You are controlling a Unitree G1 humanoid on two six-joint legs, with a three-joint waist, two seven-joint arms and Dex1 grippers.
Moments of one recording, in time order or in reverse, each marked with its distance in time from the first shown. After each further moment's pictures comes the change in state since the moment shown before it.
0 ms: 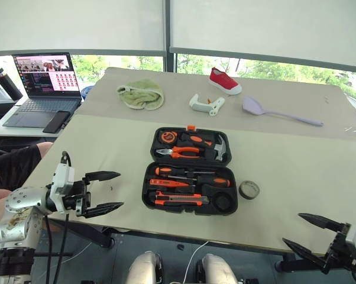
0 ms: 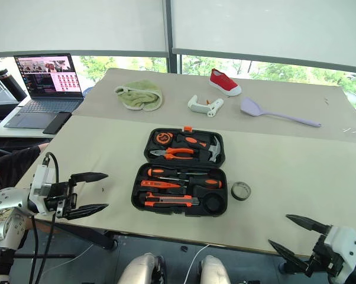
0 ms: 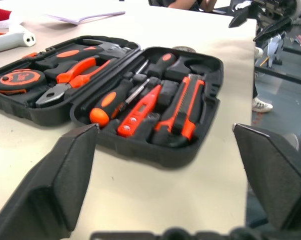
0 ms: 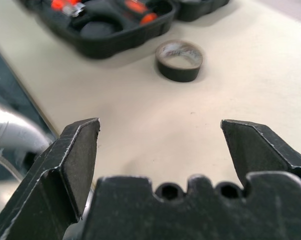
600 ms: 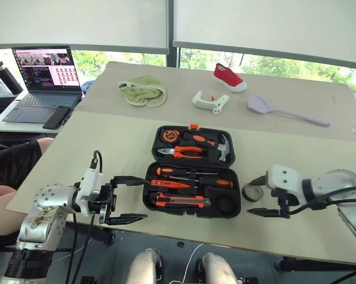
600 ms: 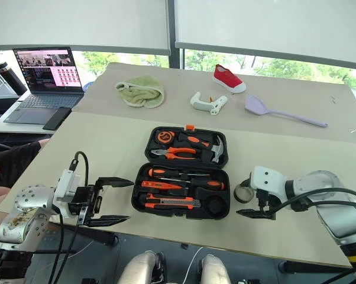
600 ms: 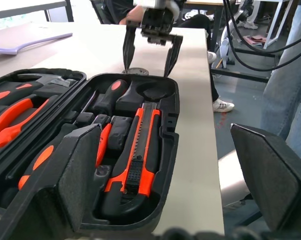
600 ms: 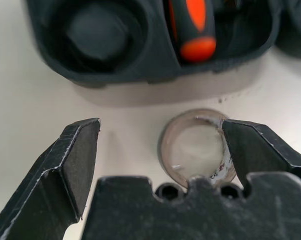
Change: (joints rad) left arm -0.011 -0.051 -0.149 -0.213 0.009 0.046 0.055; right arm -0.695 -0.312 0.621 0.034 -0.294 0.472 -0.020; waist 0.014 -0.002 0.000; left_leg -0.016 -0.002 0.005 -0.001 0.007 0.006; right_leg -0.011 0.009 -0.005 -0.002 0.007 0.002
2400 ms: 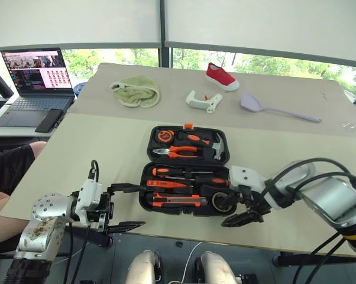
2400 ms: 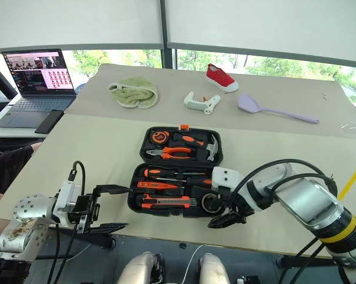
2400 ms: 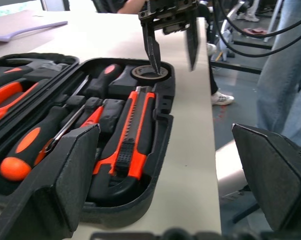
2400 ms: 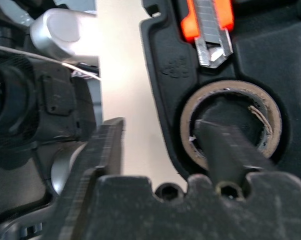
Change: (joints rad) left arm 0.090 -0.010 0.008 0.012 0.027 -0.088 0.045; right arm -0.346 0.017 0.270 -0.275 0.271 0.620 0.114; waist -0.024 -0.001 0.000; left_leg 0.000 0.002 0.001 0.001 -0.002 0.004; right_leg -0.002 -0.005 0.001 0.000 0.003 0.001
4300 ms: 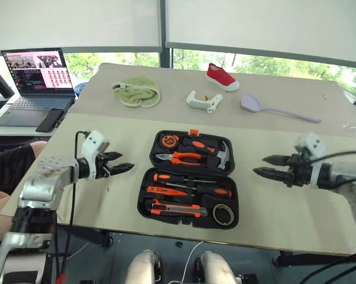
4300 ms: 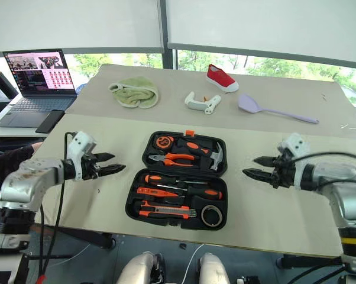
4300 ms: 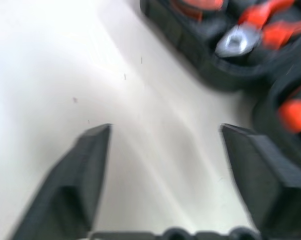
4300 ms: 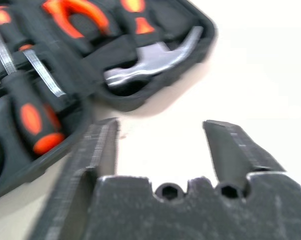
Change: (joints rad) left arm -0.569 0.079 -0.073 0.245 0.185 0.820 0.480; right arm 0.120 0.111 -0.528 0.392 0.018 -0.096 -0.293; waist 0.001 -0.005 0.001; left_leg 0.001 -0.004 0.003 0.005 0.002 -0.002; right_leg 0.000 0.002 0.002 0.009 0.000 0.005
